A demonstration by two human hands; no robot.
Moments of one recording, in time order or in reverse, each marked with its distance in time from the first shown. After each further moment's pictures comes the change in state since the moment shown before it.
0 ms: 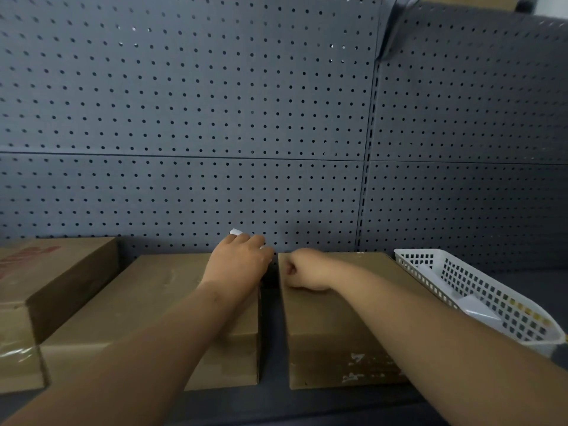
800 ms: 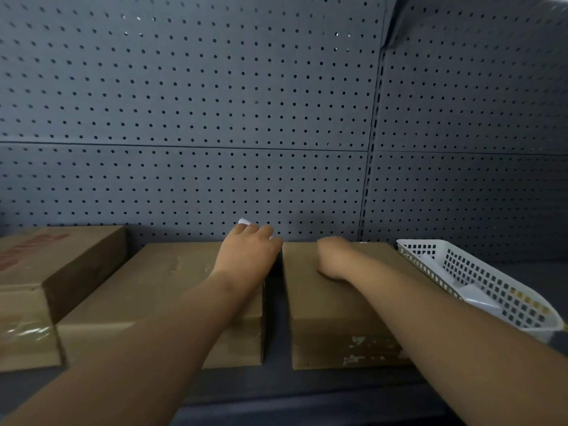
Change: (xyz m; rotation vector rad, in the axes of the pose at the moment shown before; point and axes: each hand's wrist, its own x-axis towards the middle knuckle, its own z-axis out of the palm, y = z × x) left_hand -0.004 0.010 -0.007 0.007 0.018 -0.011; right_hand -0.022 0.008 -0.008 -0.126 0.017 0.175
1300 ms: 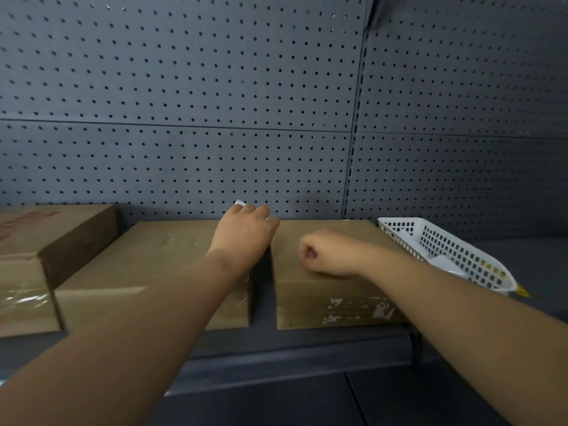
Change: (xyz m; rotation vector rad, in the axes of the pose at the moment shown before) left_hand -0.008 0.020 -0.016 0.027 -0.001 0.014; right_hand -0.071 0.015 -0.001 0.029 0.001 -0.287
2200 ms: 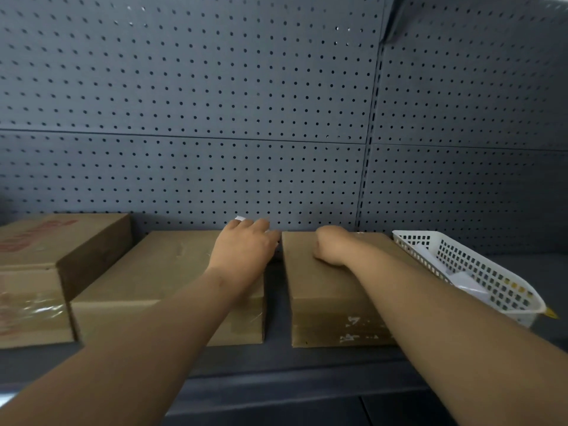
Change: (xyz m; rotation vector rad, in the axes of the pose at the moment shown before) left_hand -0.014 -0.015 0.001 -0.137 0.066 -0.071; right_hand 0.071 0.010 0.006 -0.026 0.076 0.270
